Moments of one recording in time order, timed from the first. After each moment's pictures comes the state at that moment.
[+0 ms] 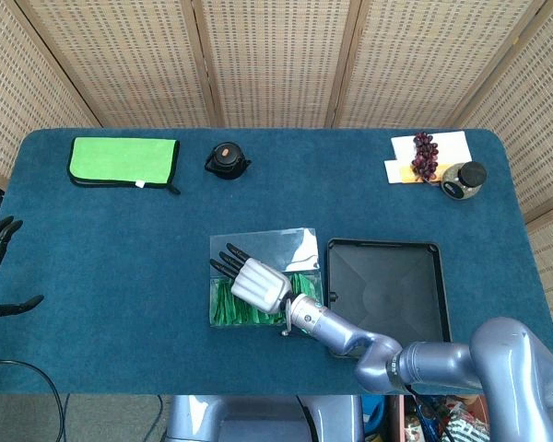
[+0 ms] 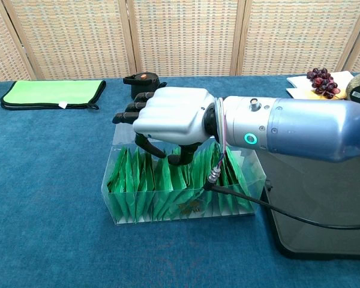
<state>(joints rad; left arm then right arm) -0.20 -0.86 -0.10 -1.81 1.38 1.32 -0.14 1.11 -1.64 0.11 -1.47 -1.27 0.82 -0.74</state>
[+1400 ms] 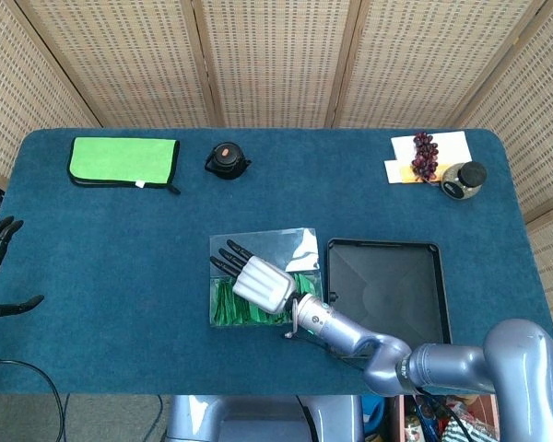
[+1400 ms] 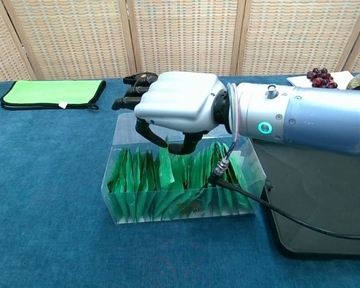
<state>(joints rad) -0.20 -0.86 -0.09 -1.82 1.39 1.32 -0.13 1.07 -1.59 0.12 -1.52 -1.35 0.88 -0.69</state>
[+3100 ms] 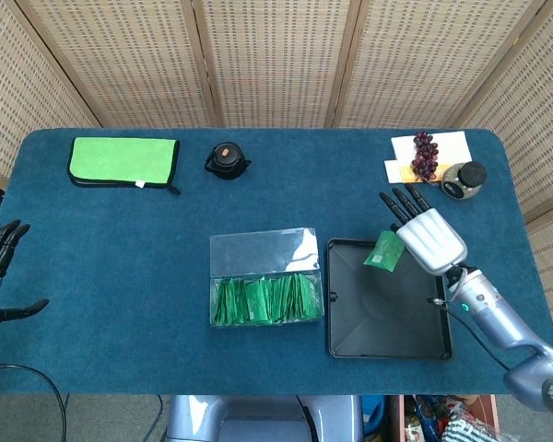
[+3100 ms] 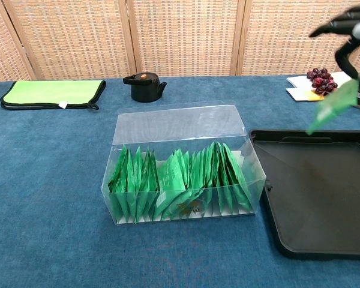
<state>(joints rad) -0.19 -0.88 -0.08 -1.84 1.41 1.35 -0.08 0.69 -1.12 0.01 -1.43 -1.51 1.13 -0.30</state>
